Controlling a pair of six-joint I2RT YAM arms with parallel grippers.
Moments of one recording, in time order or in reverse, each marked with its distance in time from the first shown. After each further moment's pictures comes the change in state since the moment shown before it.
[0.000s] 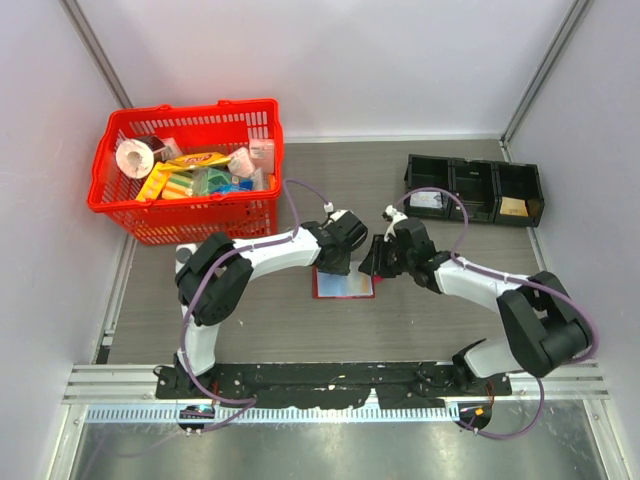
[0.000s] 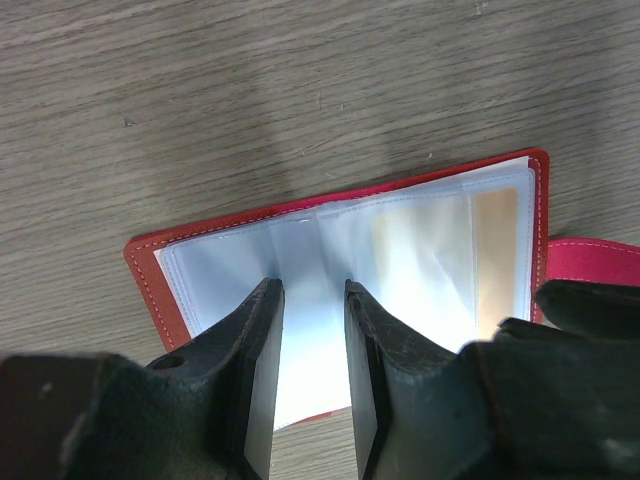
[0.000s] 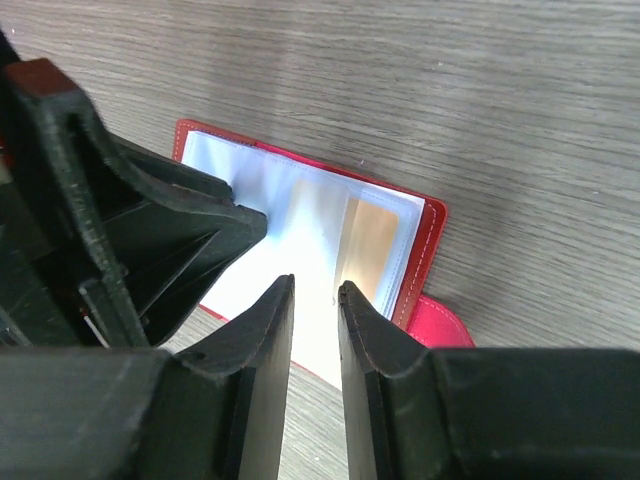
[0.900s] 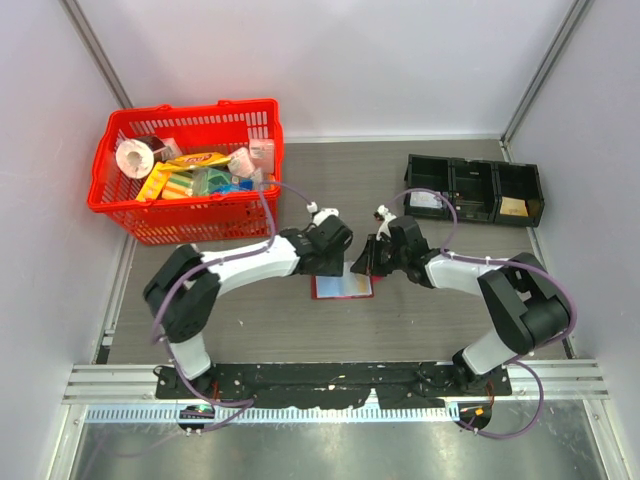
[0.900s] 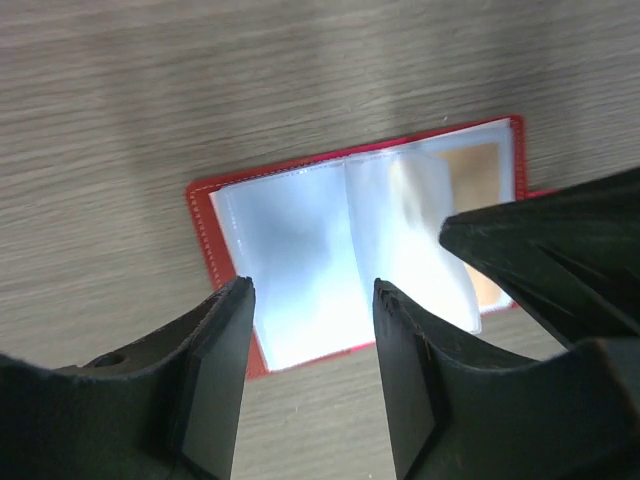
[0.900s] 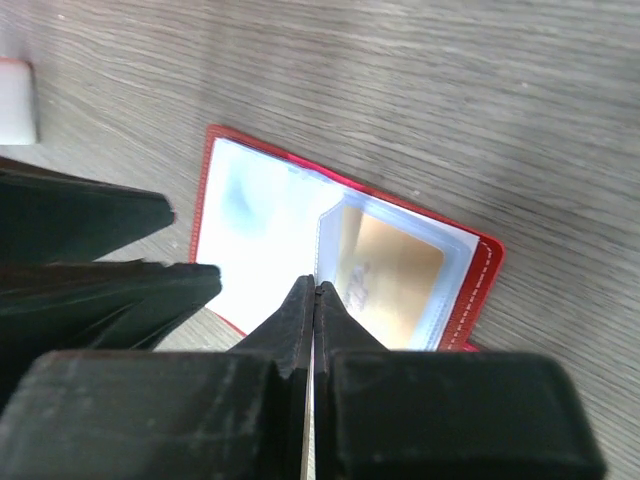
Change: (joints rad) left arm 0.003 -0.158 -0.150 0.061 -0.031 -0.035; right arm -0.002 0.157 0.014 0.140 -0.127 0.034
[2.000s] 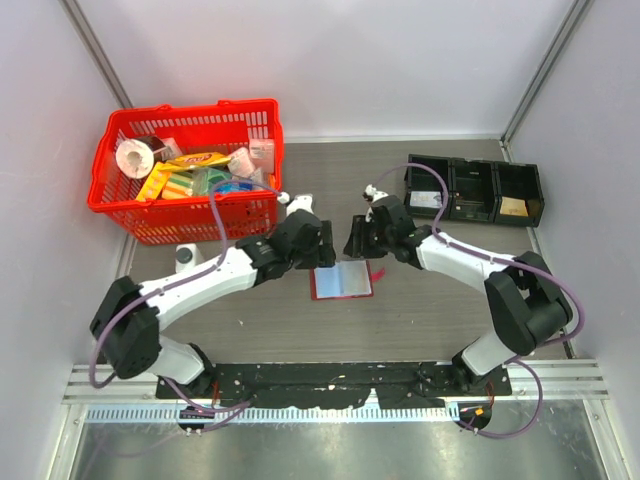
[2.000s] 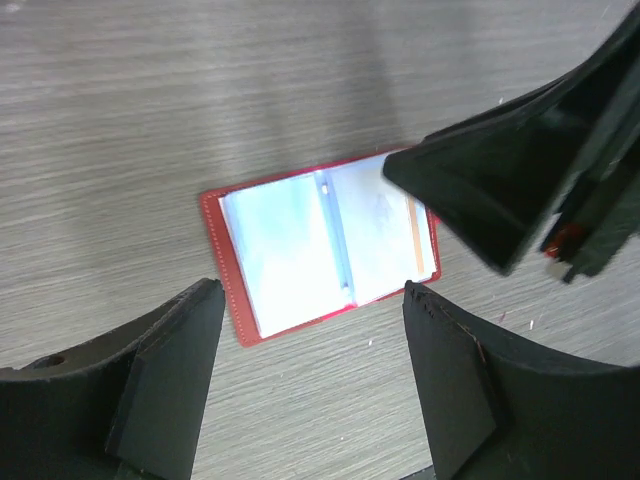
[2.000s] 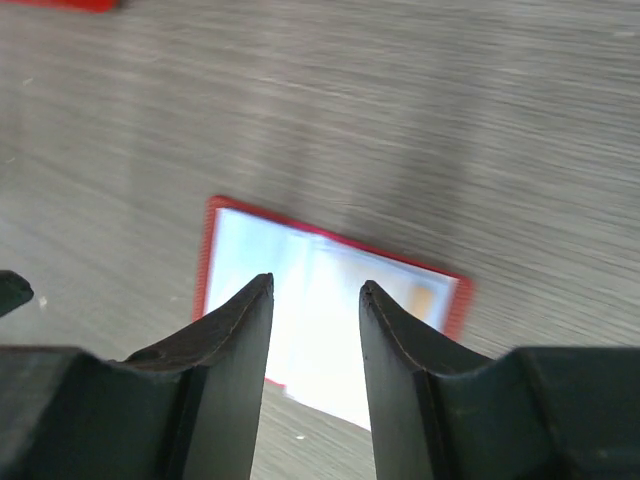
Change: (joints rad) left arm 0.036 -0.410 -0.198 0.101 -0.019 -0.013; right arm 0.102 0.015 0.270 -0.281 0.209 -0.043
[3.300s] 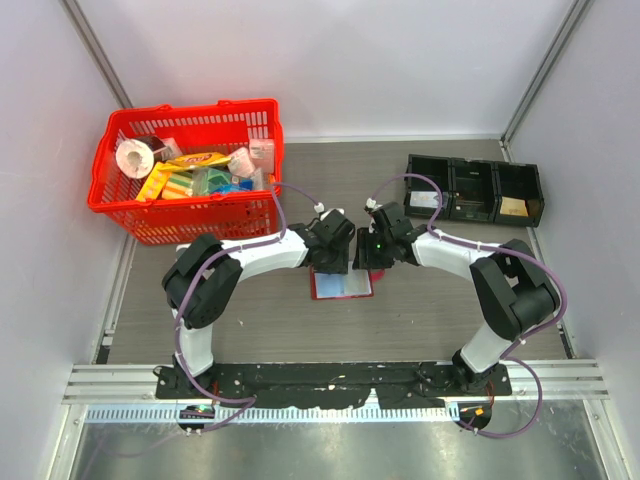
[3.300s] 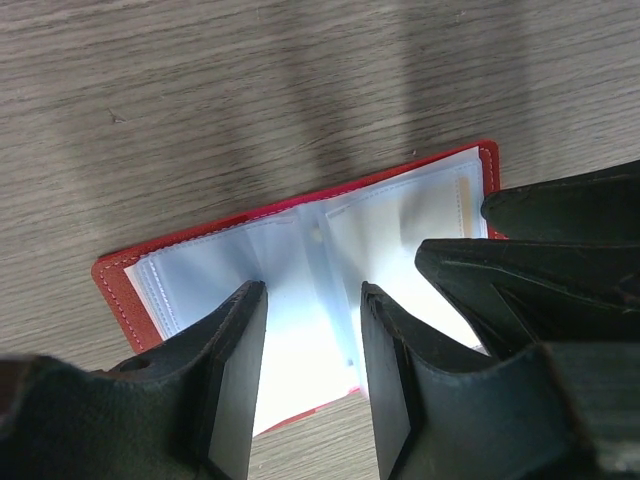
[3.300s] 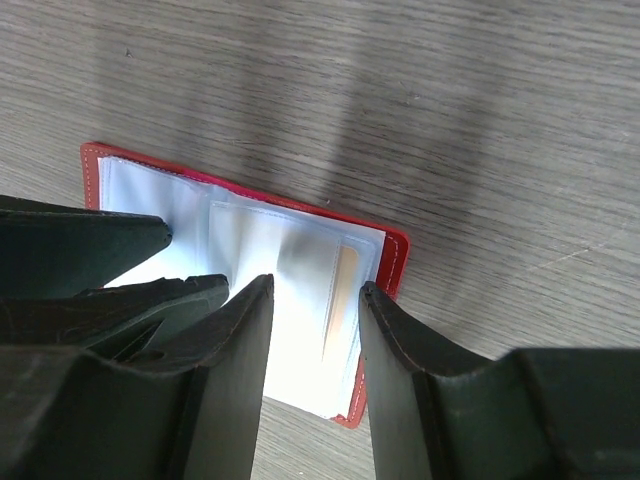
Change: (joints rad) left arm 0.003 0.500 0.234 -0.030 0.165 0.016; right arm -0.063 0.084 -0.004 -0.132 -0.013 -0.063
